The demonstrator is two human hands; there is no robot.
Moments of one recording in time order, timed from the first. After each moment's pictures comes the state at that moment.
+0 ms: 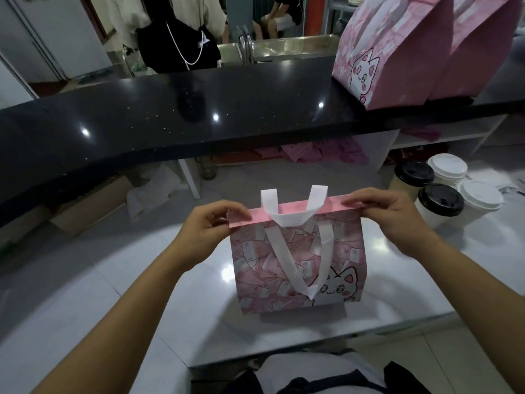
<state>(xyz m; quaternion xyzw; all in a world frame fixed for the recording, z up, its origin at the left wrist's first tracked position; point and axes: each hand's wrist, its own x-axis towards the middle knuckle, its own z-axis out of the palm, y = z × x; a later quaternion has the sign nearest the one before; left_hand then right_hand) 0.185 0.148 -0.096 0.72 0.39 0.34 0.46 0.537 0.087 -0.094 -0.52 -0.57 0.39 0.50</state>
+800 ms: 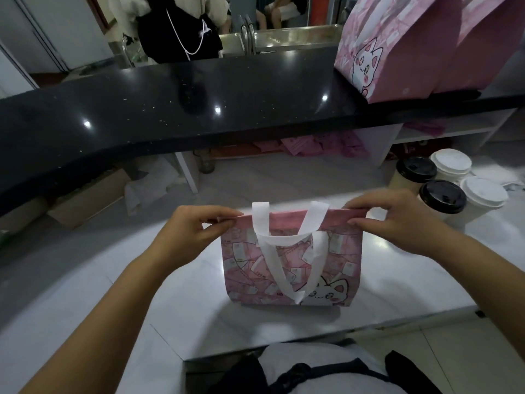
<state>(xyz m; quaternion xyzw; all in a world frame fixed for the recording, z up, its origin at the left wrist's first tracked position) 0.174 0.137 -0.082 0.79 0.46 0.27 0.31 0.542 0.069 -0.061 -0.57 -0.75 0.19 0.27</state>
